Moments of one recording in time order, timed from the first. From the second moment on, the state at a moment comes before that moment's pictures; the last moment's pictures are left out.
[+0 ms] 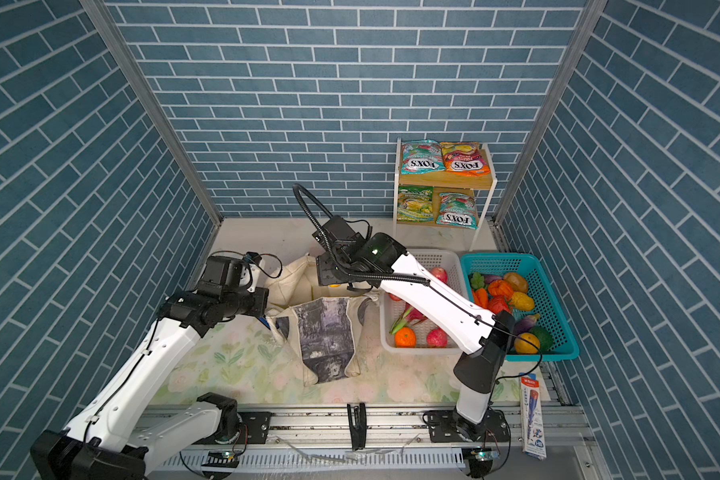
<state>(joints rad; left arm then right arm) -0.27 1.04 1.00 -0.86 0.05 -0.10 1.02 1.78 1.99 -1.12 0.13 0.61</state>
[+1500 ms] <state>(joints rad) -0.27 1.04 1.00 -0.86 0.06 -0.11 0.91 1.98 2.08 -1.15 0.02 0.57</state>
